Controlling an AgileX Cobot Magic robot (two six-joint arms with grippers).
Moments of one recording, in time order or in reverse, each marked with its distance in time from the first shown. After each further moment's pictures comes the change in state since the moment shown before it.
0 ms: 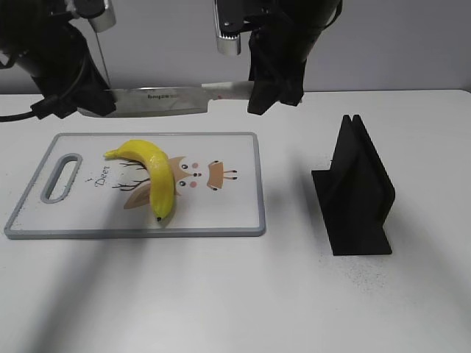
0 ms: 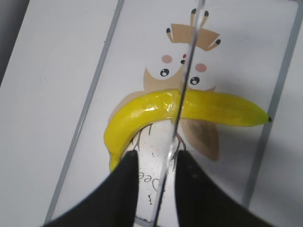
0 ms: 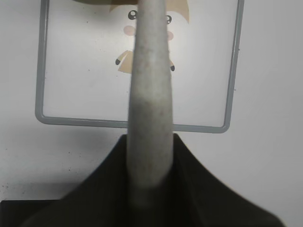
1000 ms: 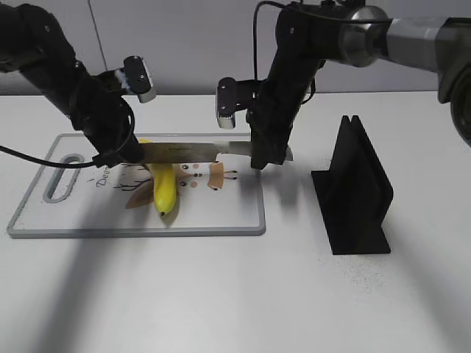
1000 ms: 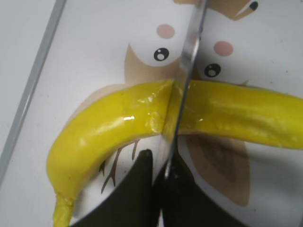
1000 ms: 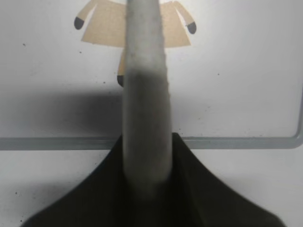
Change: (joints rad) left arm -0.011 0.354 -0.045 -0.025 -0.132 0.005; right arm -0.016 0.280 -0.026 -0.046 -0.126 0.053
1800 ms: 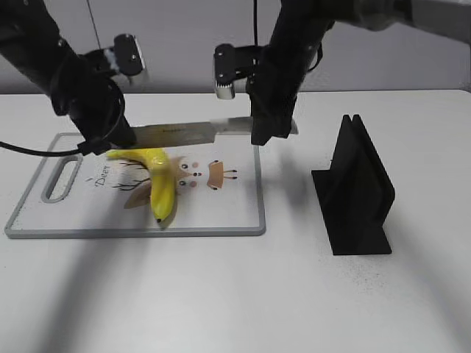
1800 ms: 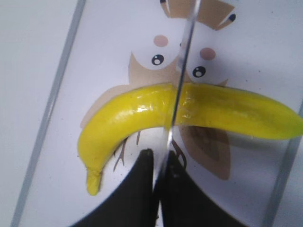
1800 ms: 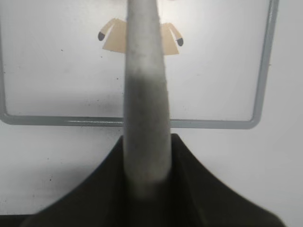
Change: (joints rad) left arm -0.017 -0.164 0.036 0.054 0.029 -0.036; right arm 0.011 -0.113 -0.037 -0.014 0.110 0.009
